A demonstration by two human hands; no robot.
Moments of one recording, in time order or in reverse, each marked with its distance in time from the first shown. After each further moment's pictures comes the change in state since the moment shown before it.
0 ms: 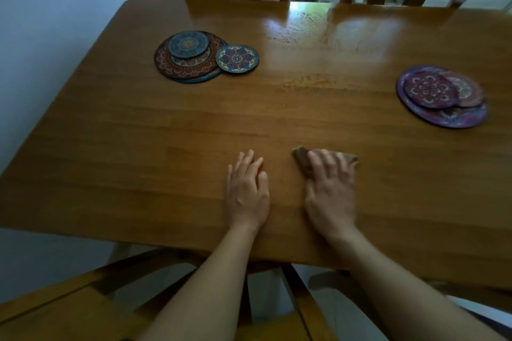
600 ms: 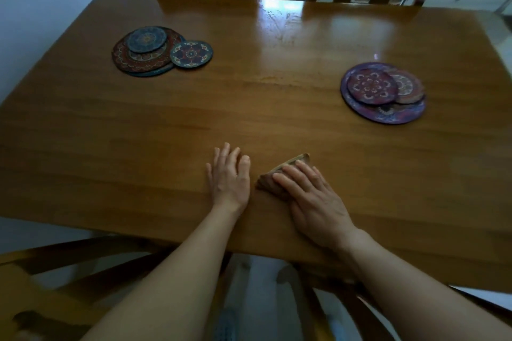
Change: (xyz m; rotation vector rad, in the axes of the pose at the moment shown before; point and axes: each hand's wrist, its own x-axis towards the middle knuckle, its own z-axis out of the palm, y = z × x) left_hand -0.012 0.095 0.067 -0.024 -0.092 -0.209; right_hand -0.017 0.144 -0.050 0.041 -0.201 -0.518
